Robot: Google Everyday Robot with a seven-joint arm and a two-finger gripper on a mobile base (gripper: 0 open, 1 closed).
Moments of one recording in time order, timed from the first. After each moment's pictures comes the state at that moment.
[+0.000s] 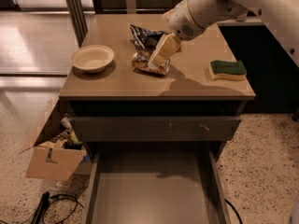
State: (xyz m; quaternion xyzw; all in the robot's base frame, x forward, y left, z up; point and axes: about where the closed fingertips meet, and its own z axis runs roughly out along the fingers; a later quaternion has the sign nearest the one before) arm 0.673 -0.038 0.933 -0.60 0.69 0.12 0.38
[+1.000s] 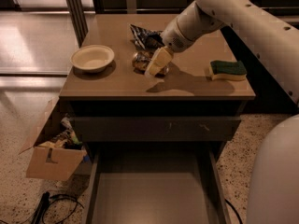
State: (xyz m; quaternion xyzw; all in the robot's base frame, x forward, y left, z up) arm 0.707 -0.030 0.867 -0.58 0.73 0.14 0.33
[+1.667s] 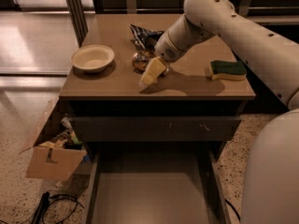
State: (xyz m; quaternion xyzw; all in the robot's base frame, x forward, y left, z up) arm 0.699 -0.013 0.831 -0.57 0.75 0.16 0.29
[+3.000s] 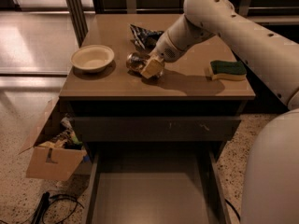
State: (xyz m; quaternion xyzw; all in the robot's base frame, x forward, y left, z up) arm 0.699 -0.012 0.830 -0.57 0.75 0.16 0.29
